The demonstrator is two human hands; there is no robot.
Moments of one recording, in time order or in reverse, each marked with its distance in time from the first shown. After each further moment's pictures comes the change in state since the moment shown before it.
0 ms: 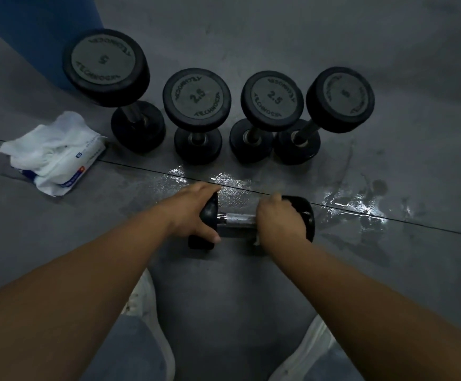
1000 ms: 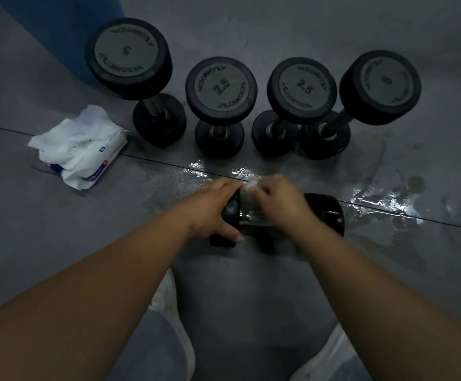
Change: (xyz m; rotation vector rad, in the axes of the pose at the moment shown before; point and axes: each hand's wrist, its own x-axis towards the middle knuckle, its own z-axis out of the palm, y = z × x) left_hand -0.005 0.002 0.002 -0.022 0.050 0.024; right_hand 0.047 -0.020 0.008 0.665 0.114 -0.174
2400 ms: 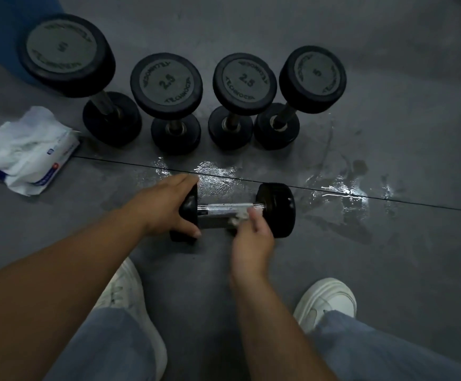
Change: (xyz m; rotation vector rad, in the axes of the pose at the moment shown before) left_hand -0.015 0.014 -0.004 0.245 -0.003 0.006; right_hand -0.101 -0.016 0.034 1.139 0.683 0.726
